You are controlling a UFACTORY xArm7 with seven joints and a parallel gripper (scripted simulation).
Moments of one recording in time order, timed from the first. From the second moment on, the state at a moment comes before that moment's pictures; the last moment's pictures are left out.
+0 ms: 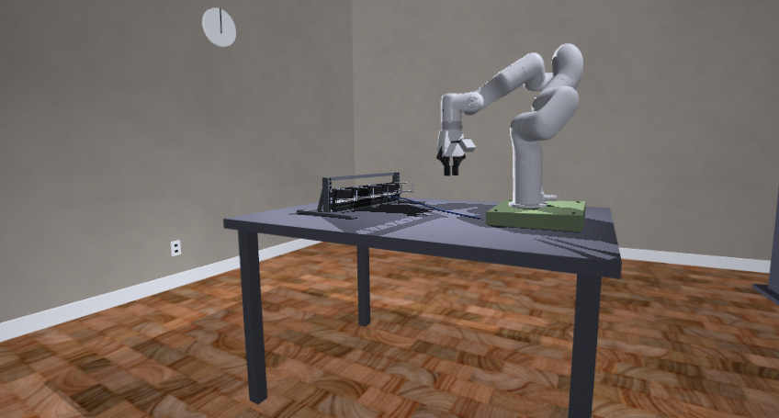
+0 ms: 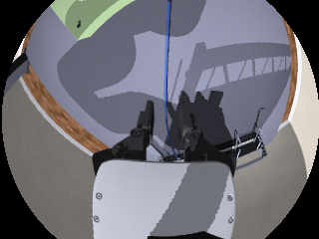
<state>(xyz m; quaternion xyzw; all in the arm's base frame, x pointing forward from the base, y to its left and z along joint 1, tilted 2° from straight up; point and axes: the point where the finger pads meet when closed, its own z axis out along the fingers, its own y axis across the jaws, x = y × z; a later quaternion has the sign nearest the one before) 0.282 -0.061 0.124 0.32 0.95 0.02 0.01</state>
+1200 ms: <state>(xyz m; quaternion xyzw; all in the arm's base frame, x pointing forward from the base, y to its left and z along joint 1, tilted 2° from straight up) 0.280 -0.060 0.065 0.33 0.95 0.02 0.01</state>
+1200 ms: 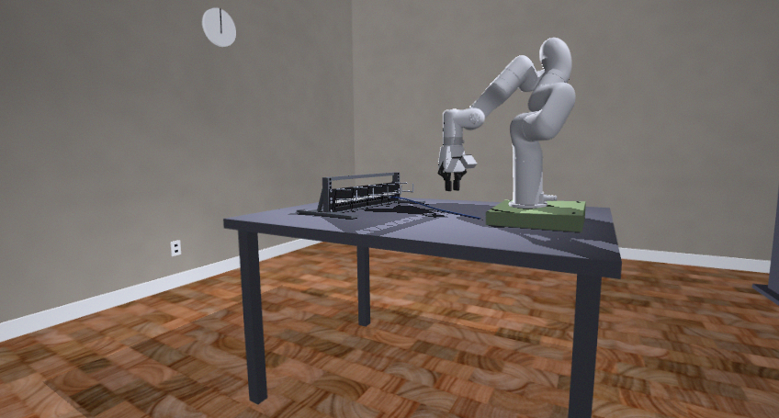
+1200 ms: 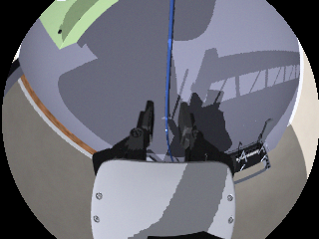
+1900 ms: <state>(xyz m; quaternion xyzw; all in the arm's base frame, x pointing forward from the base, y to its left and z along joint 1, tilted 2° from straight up) 0.280 -0.060 0.011 0.33 0.95 0.02 0.01</state>
